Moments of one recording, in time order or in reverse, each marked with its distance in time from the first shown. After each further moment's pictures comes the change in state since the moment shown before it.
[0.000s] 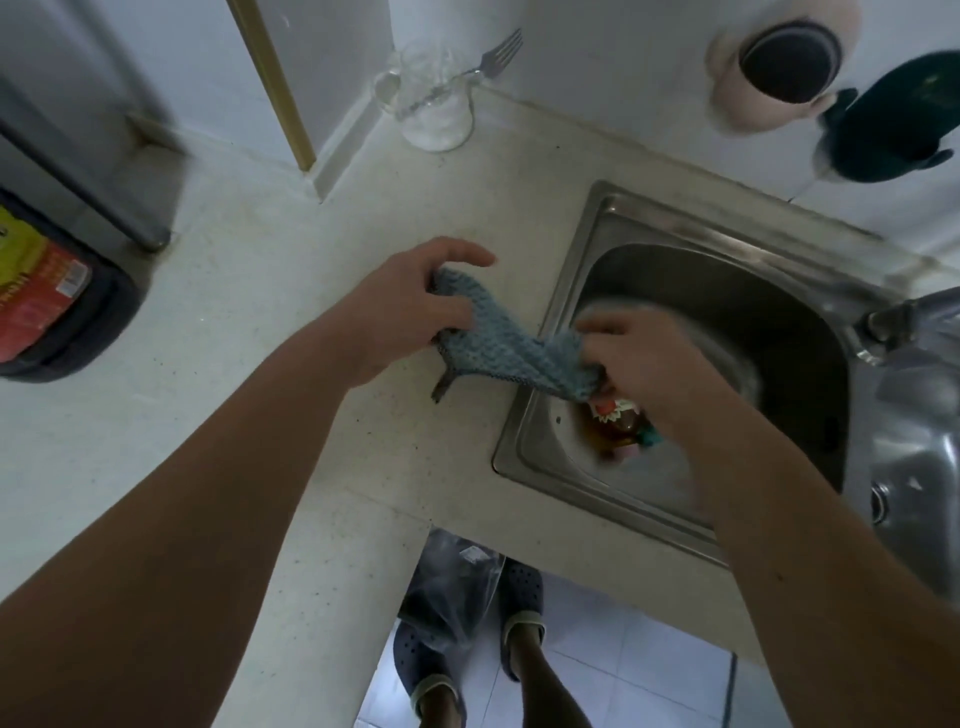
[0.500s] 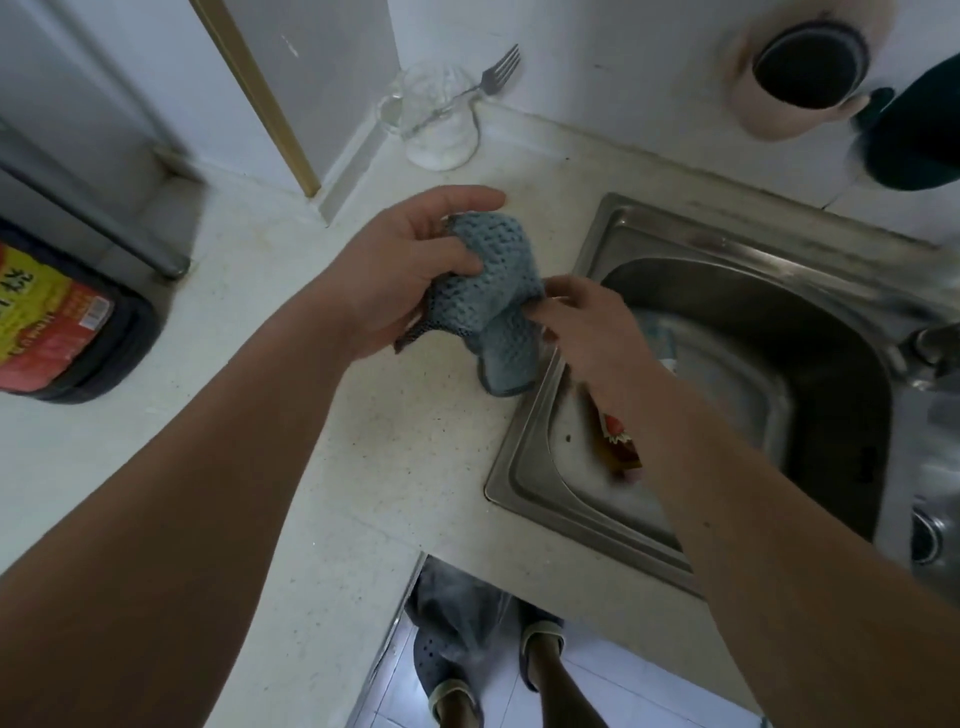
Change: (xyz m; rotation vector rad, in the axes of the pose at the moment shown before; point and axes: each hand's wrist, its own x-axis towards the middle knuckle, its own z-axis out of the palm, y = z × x) left_hand 0.029 0.054 0.002 -0.415 0.009 0.040; right_hand 0.066 -0.016 0.013 0.182 -0.016 -0.157
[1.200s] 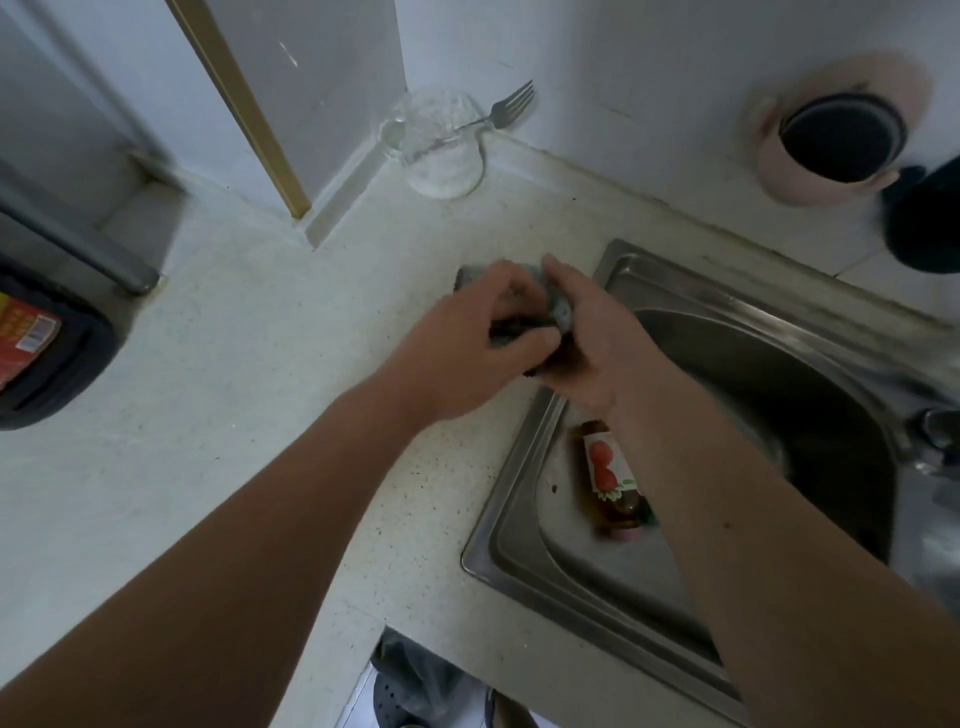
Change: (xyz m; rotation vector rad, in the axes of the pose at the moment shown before) left_hand 0.037 -0.043 0.029 0.678 0.096 0.225; right_hand 0.058 -0.028 -0.005 0.791 -0.261 0.353
